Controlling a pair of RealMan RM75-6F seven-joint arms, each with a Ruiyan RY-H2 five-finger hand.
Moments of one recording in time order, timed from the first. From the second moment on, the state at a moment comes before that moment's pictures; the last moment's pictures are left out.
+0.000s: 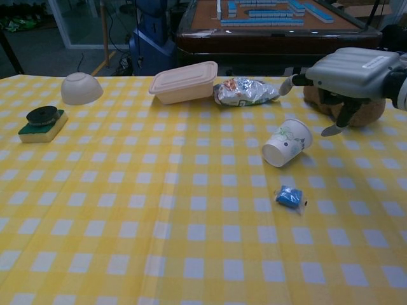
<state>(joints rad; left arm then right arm) -0.10 -1.09 -0.06 -1.58 1.42 1.43 -0.03 0.75 -1.37 0.10 -1.46 -1.28 0.93 -0.54</state>
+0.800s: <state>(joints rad) -0.10 -1.08 -0.07 -1.57 1.42 1.43 -0.06 0.86 -1.51 0.09 -1.43 -1.06 0.85 -0.77</state>
